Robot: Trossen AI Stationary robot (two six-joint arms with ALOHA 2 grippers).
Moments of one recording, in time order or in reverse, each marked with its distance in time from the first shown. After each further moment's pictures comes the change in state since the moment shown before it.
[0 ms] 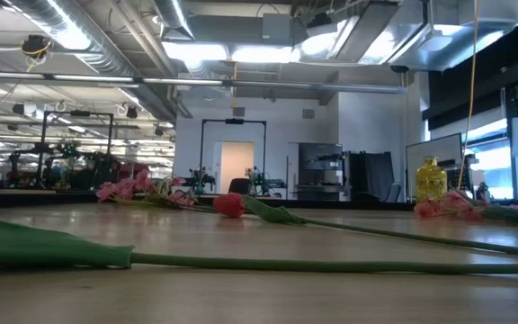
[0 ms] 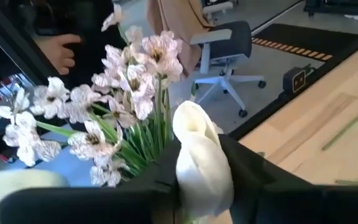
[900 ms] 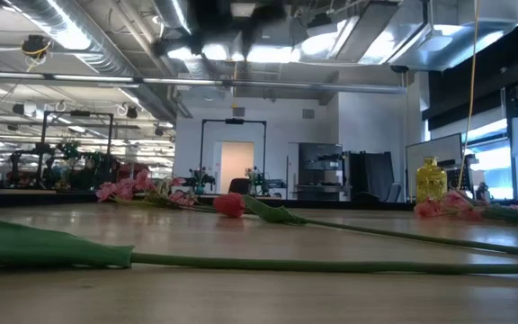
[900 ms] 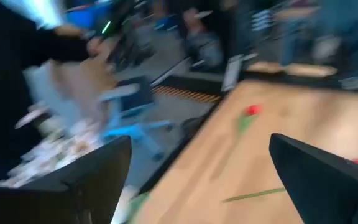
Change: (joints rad) left arm 0.213 -0.001 -0.136 -1.215 -0.123 -1.161; right arm 0.000 0.007 0.301 -0.126 0.517 0.050
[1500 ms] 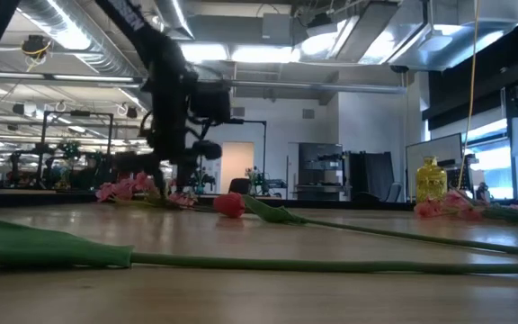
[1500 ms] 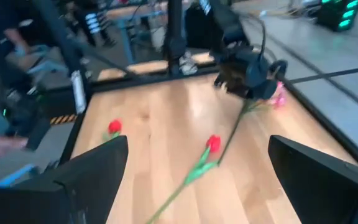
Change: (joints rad) left arm 0.509 0.000 -0.605 0.456 0.069 -0.071; right arm 0.000 0.334 0.015 0.125 0.652 0.235
